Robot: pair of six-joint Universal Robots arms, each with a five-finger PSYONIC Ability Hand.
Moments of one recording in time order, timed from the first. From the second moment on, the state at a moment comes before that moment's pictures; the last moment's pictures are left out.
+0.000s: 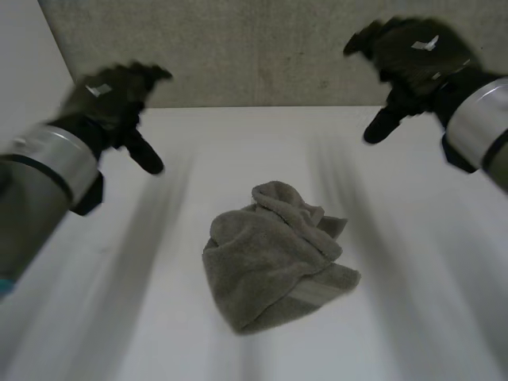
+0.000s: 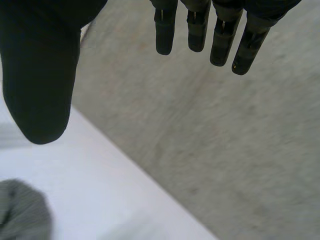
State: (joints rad) left arm 4.26 -1.68 -1.41 3.04 -1.60 3.18; right arm 1.93 -1.46 1.30 0.13 1.34 2.89; left_hand 0.18 0.17 0.17 0.17 0.03; right_hand 0.25 0.25 0.22 0.23 0.07
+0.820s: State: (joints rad) left arm 4.18 -2.09 -1.29 3.53 -1.61 3.19; right arm 2.07 -0.92 0.98 -0.25 1.40 2.91; left_hand 1.11 1.18 1.18 1.19 0.98; right_hand 1.03 1.17 1.18 1.19 0.86
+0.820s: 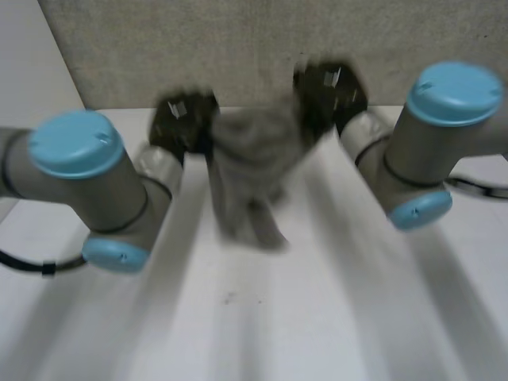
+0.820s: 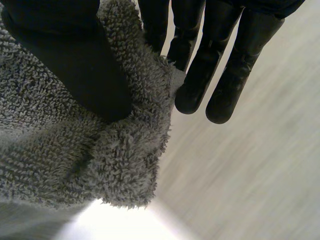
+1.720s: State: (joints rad) left arm 3.94 -1.91 -1.69 3.20 -1.70 3.36; right arm 2.01 -0.96 1.31 0.11 1.35 2.62; left_hand 0.51 0.50 0.51 0.50 0.33; right_hand 1.03 1.17 1.19 1.20 0.88
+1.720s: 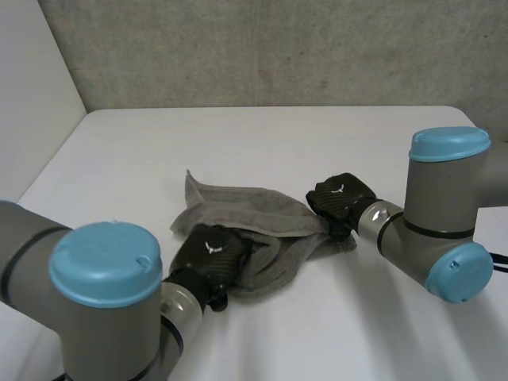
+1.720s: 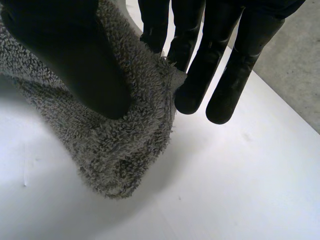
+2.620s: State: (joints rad) left arm 4.07 -1.95 -1.48 3.21 -1.69 3.29; right arm 1.77 -1.23 1.70 0.00 1.24 3.03; left_hand 0.36 0.36 0.36 0.36 0.19; right_hand 0.26 0.27 0.27 0.27 0.11
